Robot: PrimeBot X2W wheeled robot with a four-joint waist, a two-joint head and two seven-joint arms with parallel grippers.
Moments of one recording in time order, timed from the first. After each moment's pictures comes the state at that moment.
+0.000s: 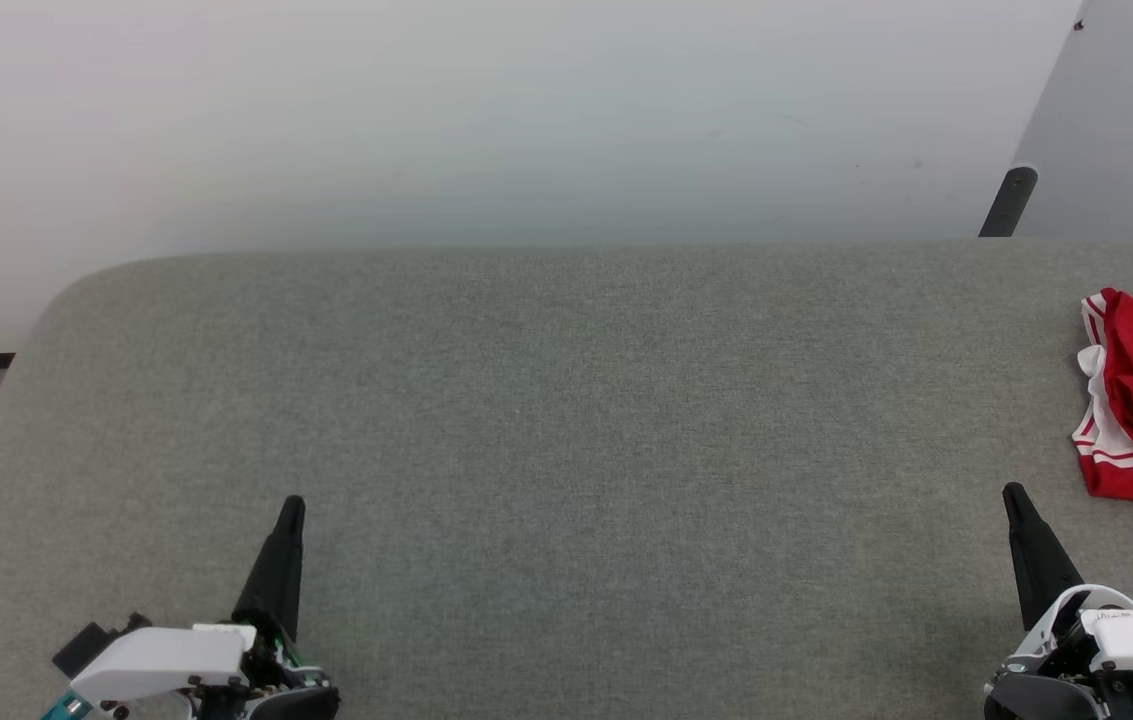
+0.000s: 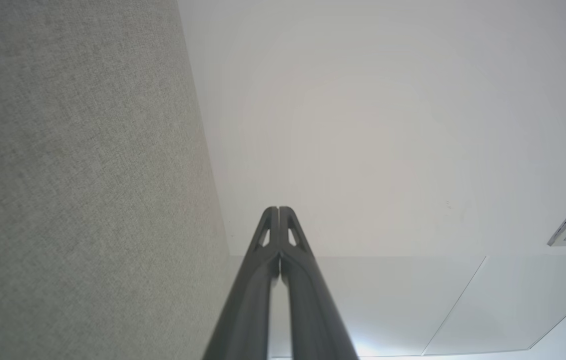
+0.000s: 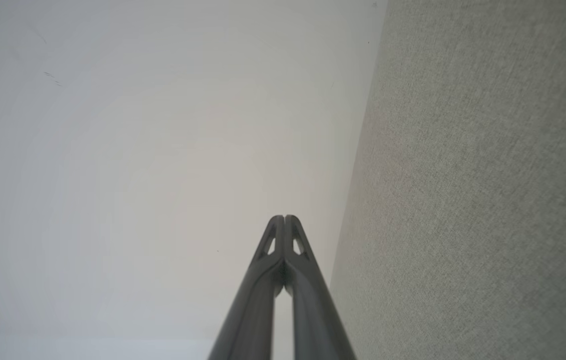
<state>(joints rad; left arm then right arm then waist) -0.11 0.05 0.11 0.24 -1.61 -0.13 0.12 -0.11 -0.05 -0.11 0.24 1.61 0.13 0.11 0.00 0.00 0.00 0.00</state>
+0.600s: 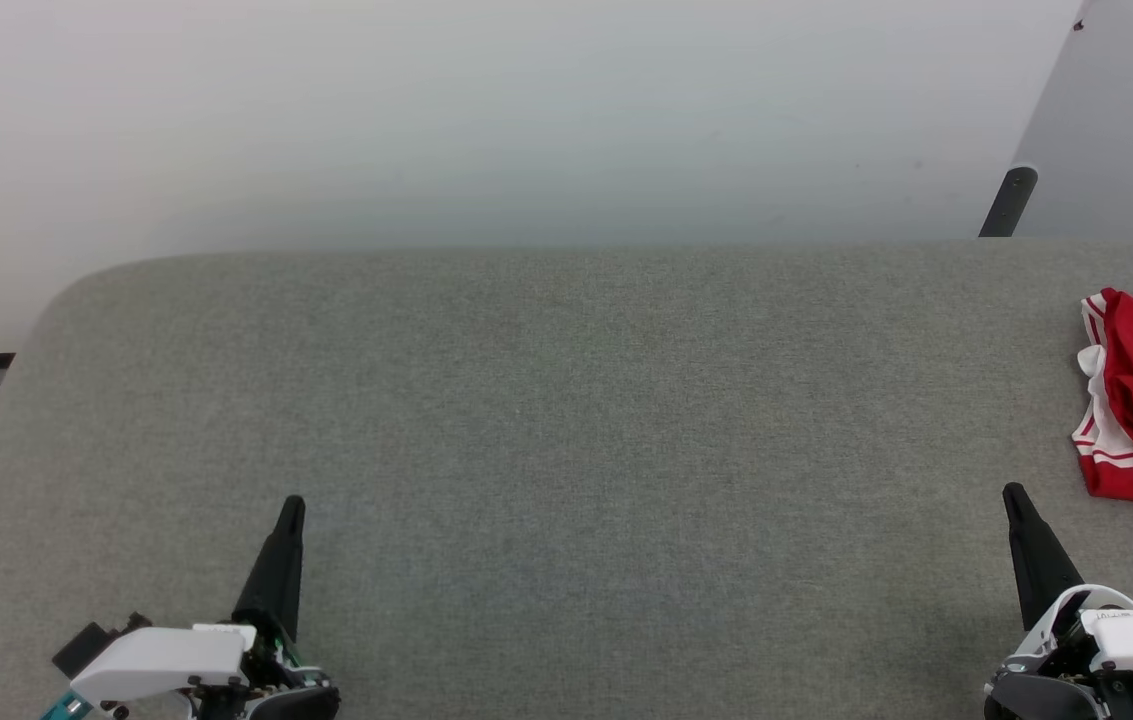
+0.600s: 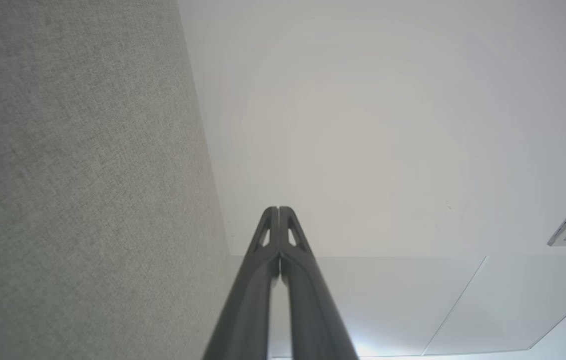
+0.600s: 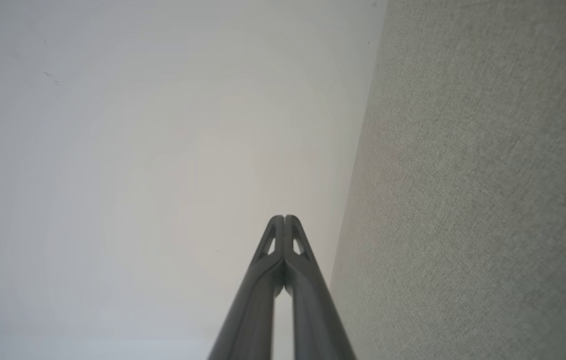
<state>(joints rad) -0.11 0.05 0.11 0.24 -1.61 -0.13 0.12 -0.11 -0.05 -0.11 0.24 1.61 0.13 0.11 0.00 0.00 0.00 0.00</state>
